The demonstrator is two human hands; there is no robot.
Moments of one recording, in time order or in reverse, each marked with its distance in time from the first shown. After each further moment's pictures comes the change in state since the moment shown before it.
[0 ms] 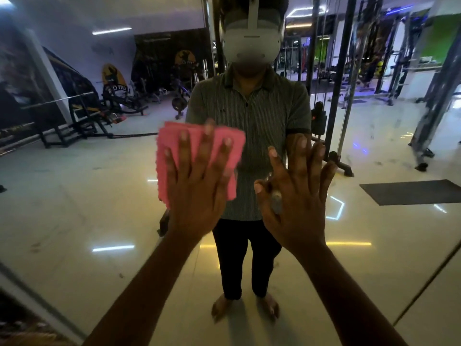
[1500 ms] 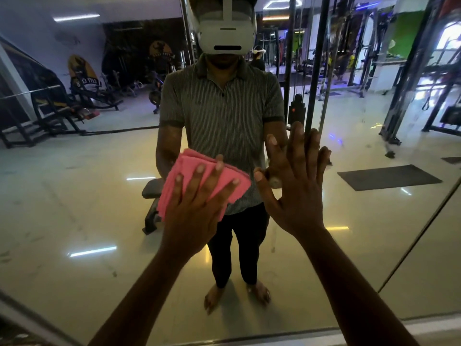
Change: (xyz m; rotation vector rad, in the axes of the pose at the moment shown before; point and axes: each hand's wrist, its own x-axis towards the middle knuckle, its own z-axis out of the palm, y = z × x) left_hand -0.076 -0.026 0.010 0.026 -0.168 0.264; right_hand -0.005 0.002 0.001 -0.002 0.016 -0.008
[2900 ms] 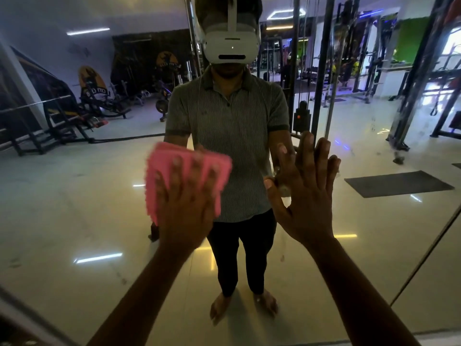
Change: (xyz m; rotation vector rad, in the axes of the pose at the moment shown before) left_hand 0.011 -0.024 -0.011 -0.050 0.160 -0.193; right_hand 0.000 0.001 0.006 -0.014 0.031 -0.012
